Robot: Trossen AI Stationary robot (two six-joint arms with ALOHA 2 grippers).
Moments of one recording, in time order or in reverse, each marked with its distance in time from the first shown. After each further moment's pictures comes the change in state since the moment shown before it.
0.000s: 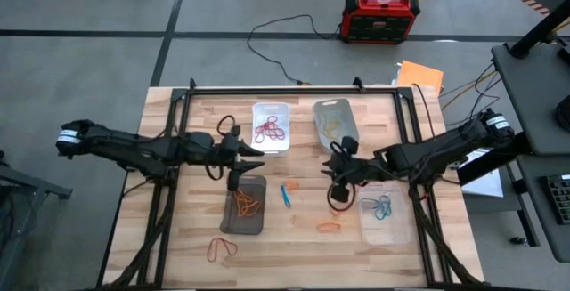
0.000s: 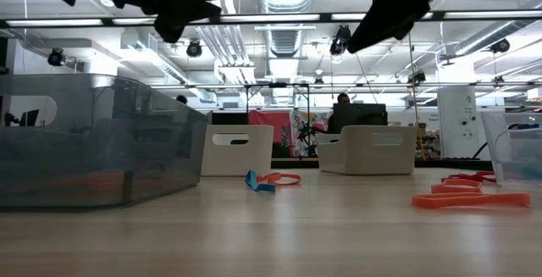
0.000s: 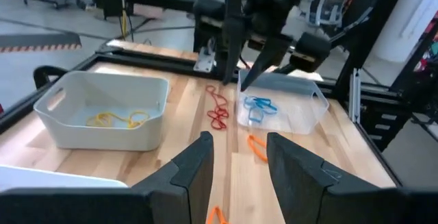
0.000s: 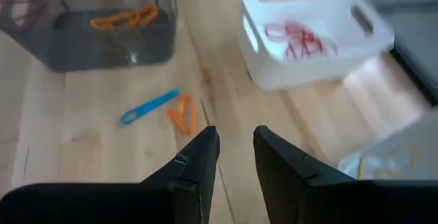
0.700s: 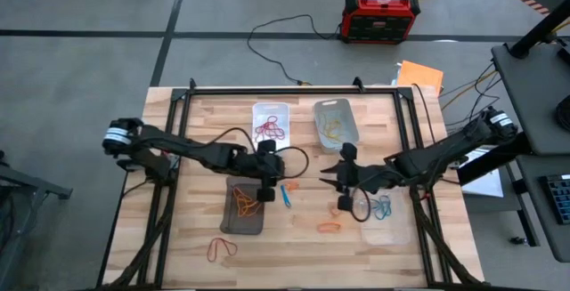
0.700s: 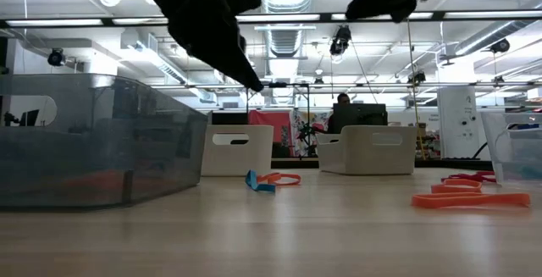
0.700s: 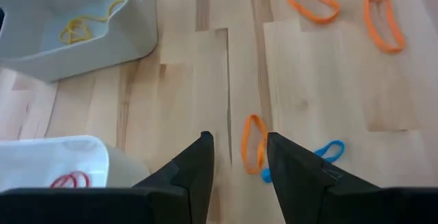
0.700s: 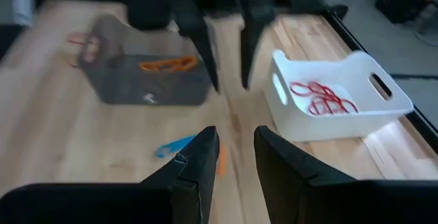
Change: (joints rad) left arm -0.051 0.567 0.459 -0.504 -0.107 0.214; right arm 0.100 -0.071 -0.098 0.251 0.042 -0.134
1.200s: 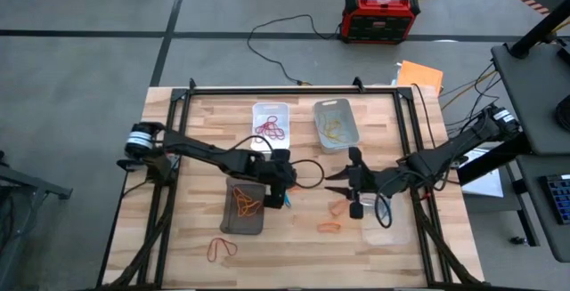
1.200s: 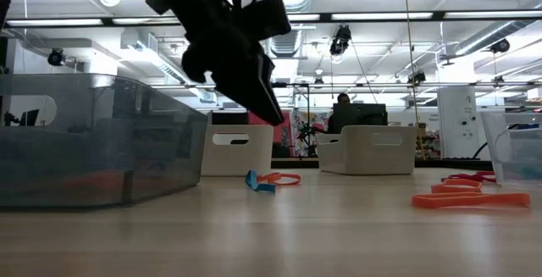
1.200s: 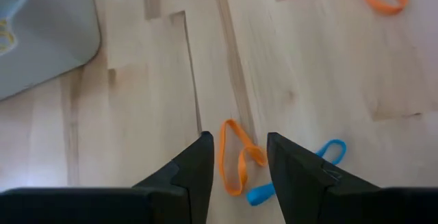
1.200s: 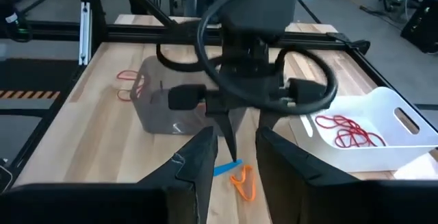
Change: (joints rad) left arm -0.001 0.199 0.115 -0.015 0.071 0.110; right arm 0.089 -0.077 0.000 0.056 0.000 -0.002
